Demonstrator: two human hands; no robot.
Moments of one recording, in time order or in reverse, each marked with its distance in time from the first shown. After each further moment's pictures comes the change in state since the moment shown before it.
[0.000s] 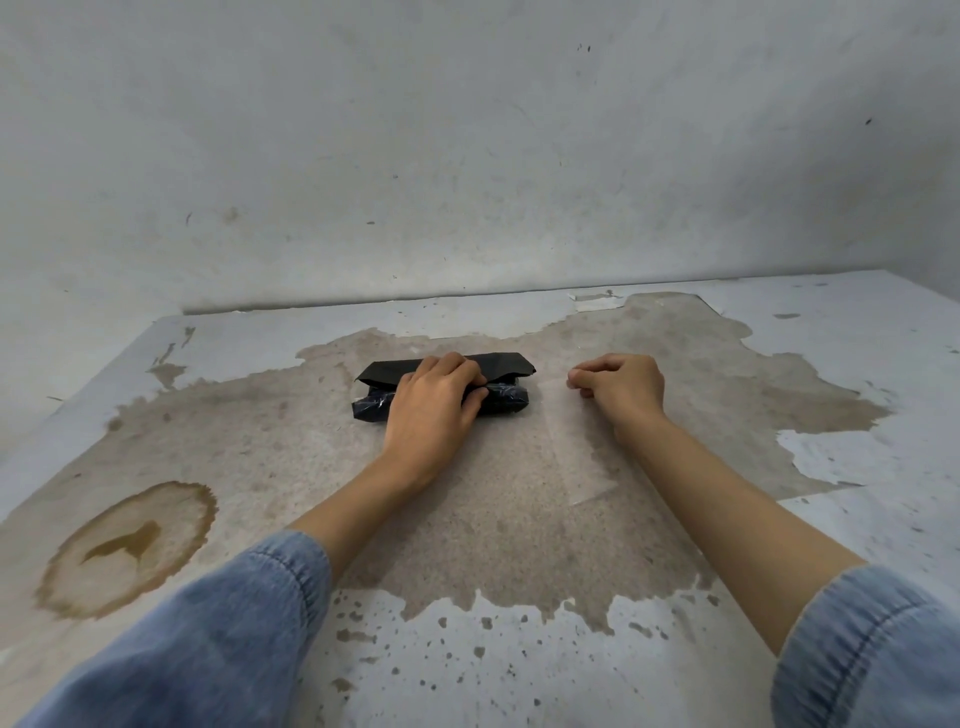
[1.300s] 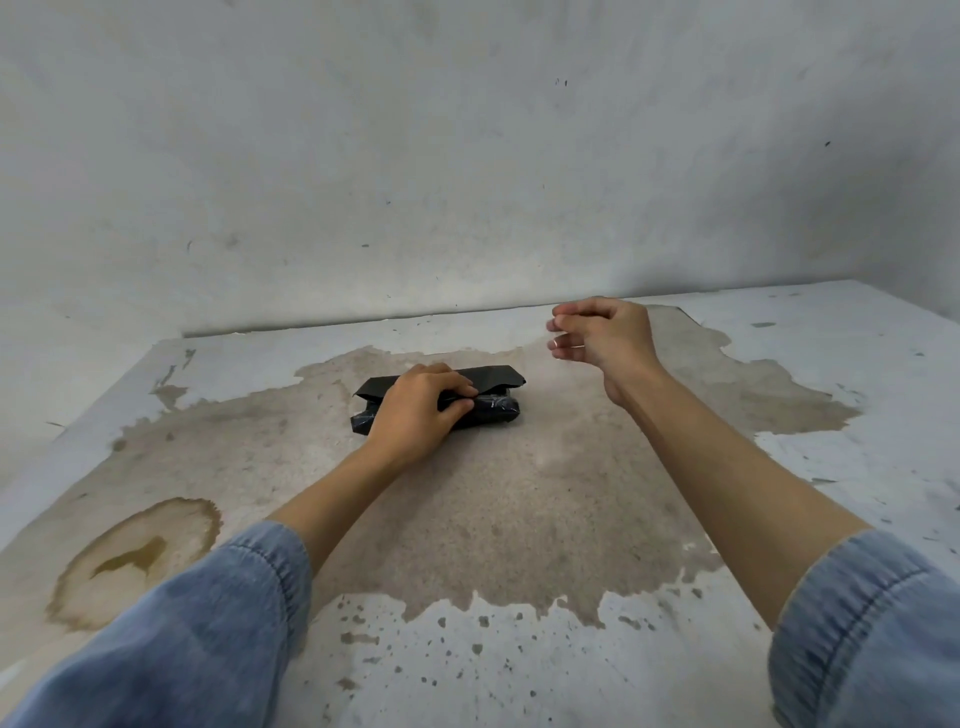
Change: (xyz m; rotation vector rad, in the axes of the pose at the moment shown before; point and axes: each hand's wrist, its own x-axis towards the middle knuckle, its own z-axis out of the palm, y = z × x) left_hand 0.012 -0.009 -0.019 -0.196 -0.155 -0.048; right_hand -0.006 -0.061 -0.014 0.372 -0.155 -0.117
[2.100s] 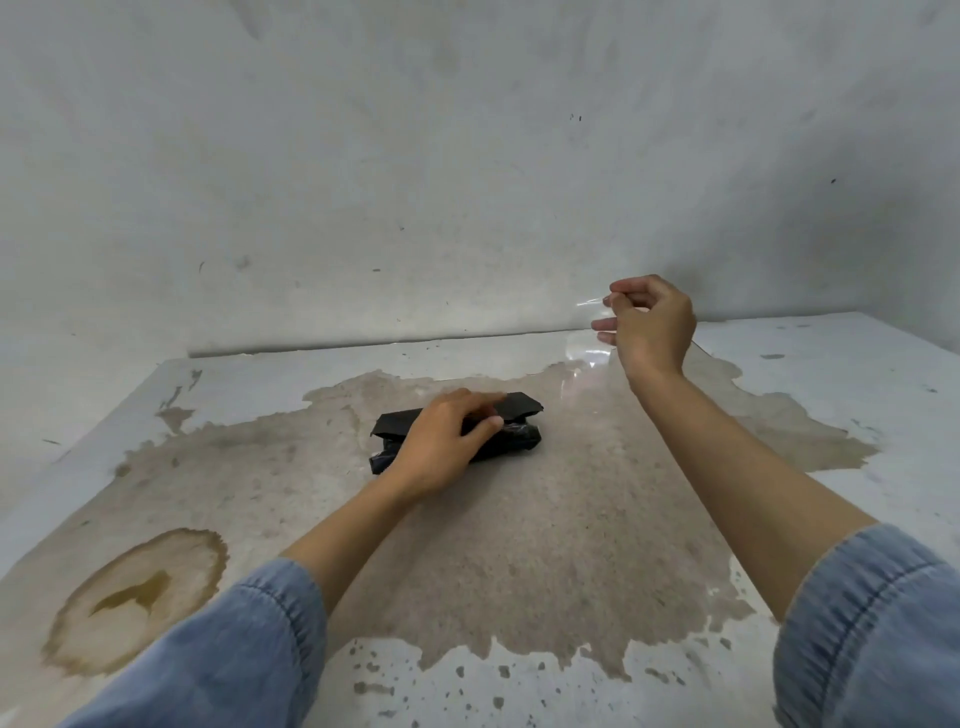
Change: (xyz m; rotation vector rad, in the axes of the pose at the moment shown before) left_hand 0.005 0.006 0.000 -0.216 -0.132 -0.055; right_hand 0.035 -0.015 0.004 -0.152 0.367 -0.290
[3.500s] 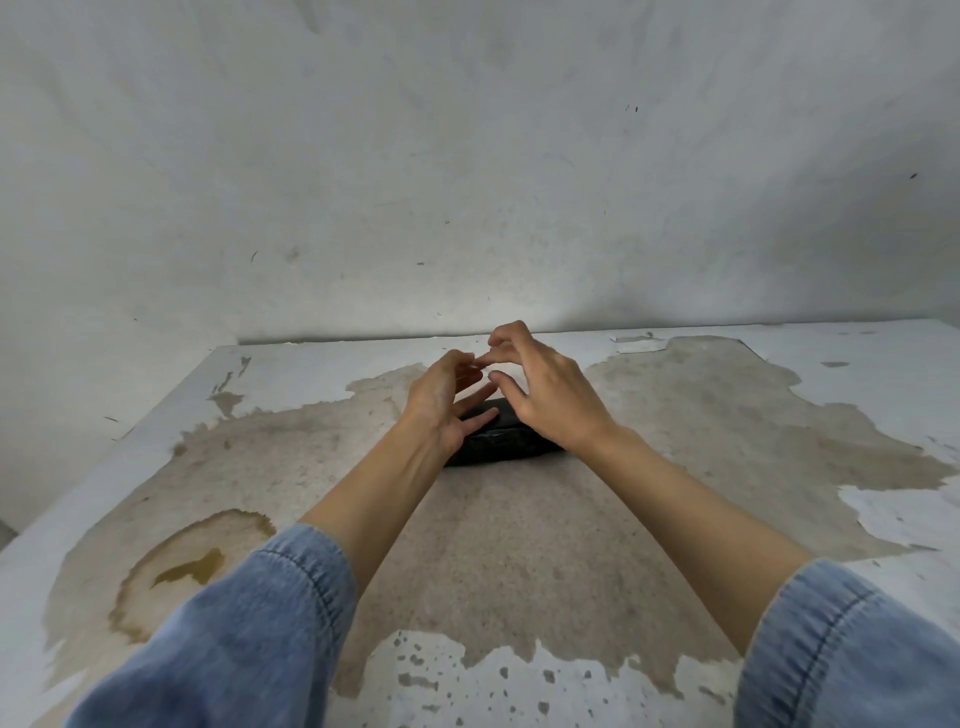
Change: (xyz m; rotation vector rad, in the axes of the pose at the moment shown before) left_hand 0.017 0.006 -0.036 -1.204 0.345 -0.726; right_hand -0.079 0.019 0.069 -0.381 -0.677 -0.807
